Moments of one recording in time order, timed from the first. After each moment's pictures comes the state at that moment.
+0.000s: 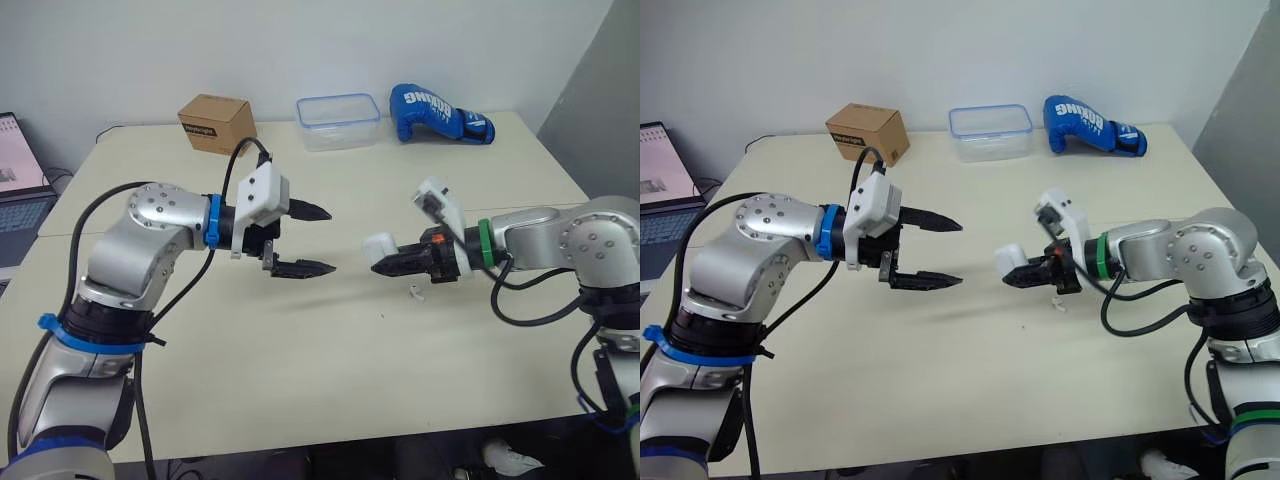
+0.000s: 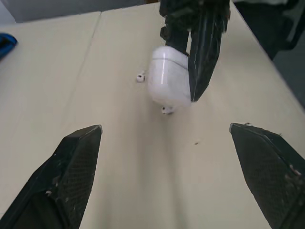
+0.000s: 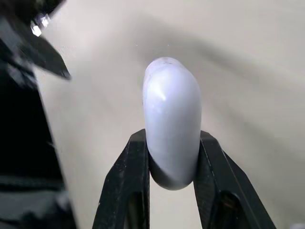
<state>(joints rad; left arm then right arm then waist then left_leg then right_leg) -0.79 0.79 -0.16 -0.13 -0.49 0.66 -1.24 -0.92 -0.84 0.34 -0.22 1.01 1.23 0.60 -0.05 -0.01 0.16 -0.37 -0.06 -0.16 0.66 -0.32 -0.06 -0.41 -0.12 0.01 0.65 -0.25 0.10</state>
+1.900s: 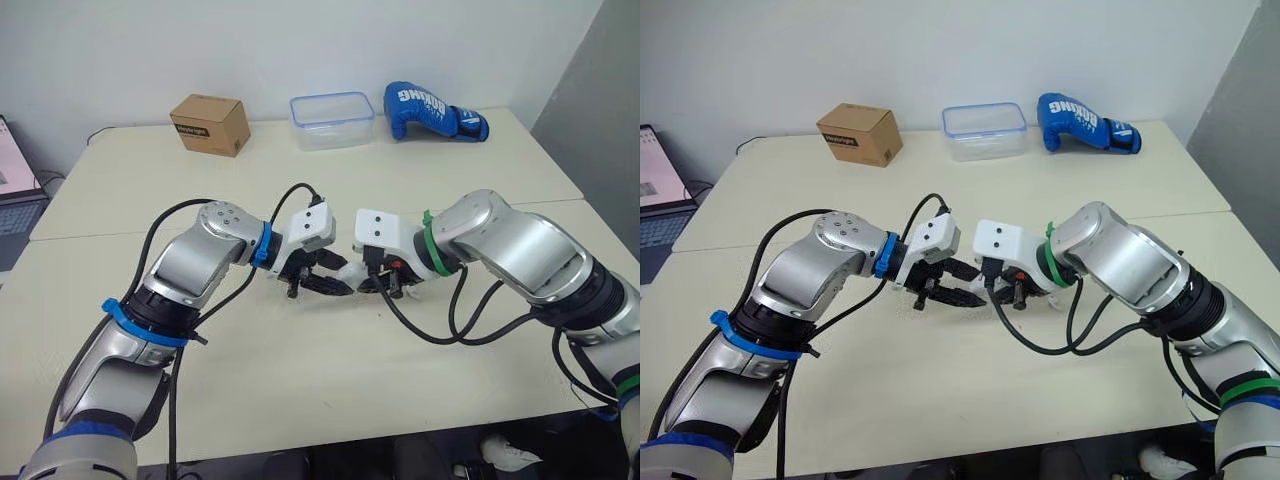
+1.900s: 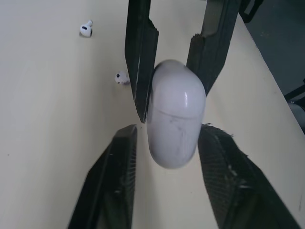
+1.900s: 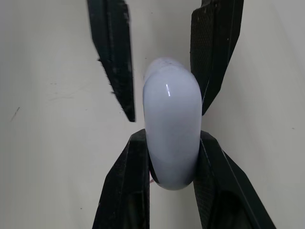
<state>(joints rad) -0.84 0.64 -0.36 -0.02 -0.30 0.64 -1.32 -1.08 -0.71 0.63 -0.33 0.33 1.16 1.02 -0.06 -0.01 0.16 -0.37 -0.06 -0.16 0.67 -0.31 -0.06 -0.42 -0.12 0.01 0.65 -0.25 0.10</state>
